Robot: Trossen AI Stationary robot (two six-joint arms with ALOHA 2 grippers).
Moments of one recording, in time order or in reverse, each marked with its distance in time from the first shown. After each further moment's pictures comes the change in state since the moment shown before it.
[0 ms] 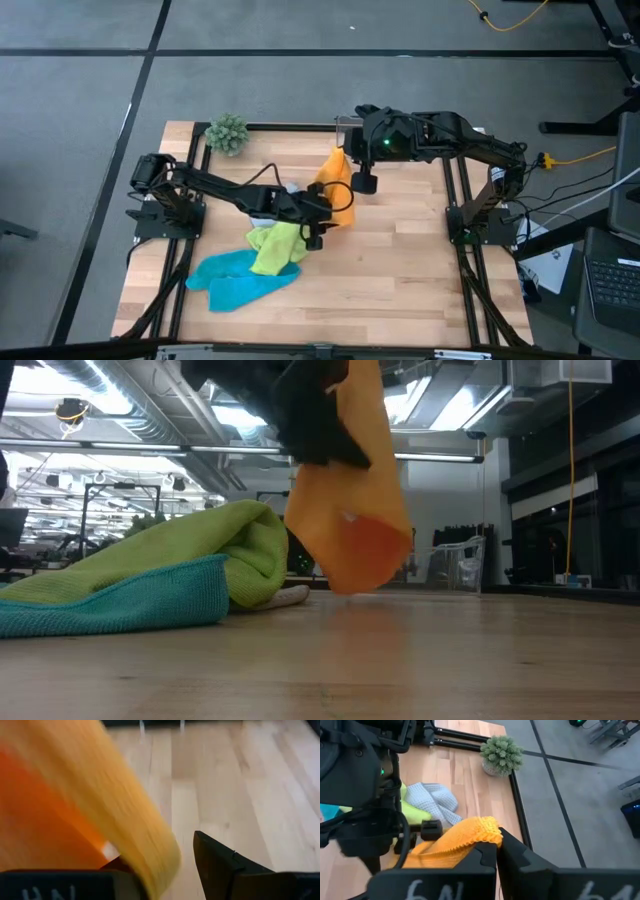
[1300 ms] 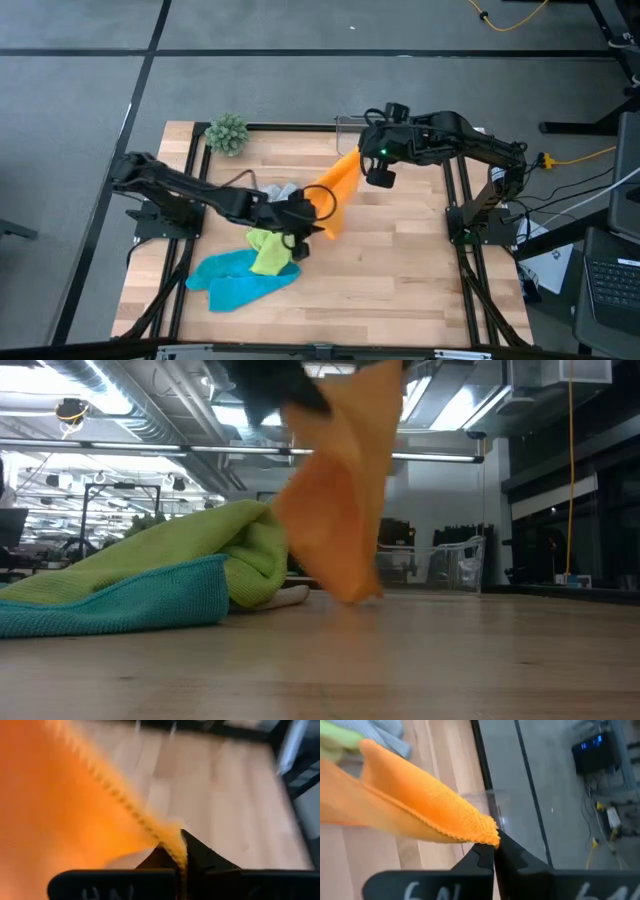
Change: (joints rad) left arm -0.130 -0.193 0.000 -0.173 -0.068 -0.292; right arm 0.000 0.000 0.000 -0.361 0.260 0.135
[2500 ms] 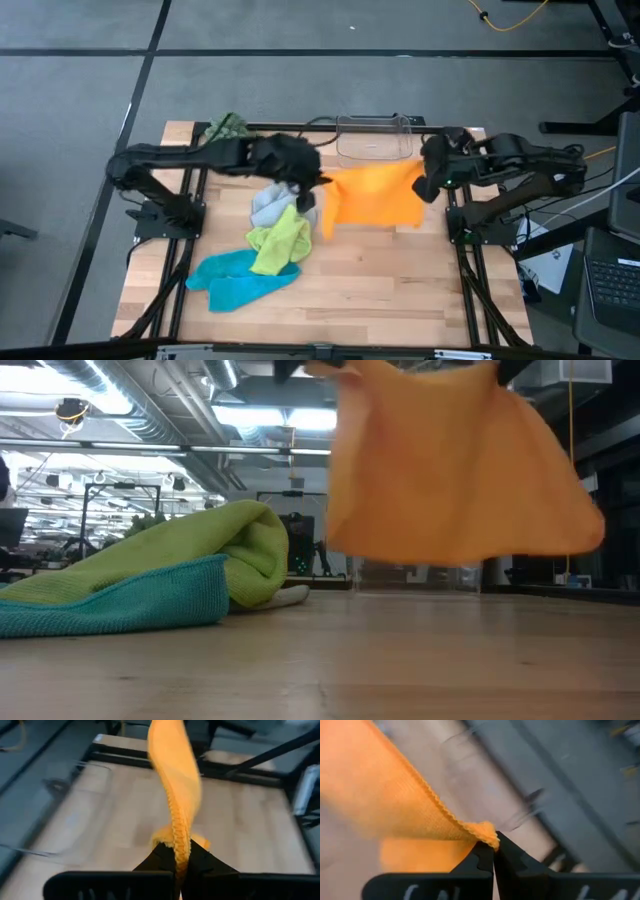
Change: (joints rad) left arm 0.306 0.043 0.447 -0.367 0.177 0.219; right arm 0.139 -0.523 -0.642 -0.007 0.103 0.616
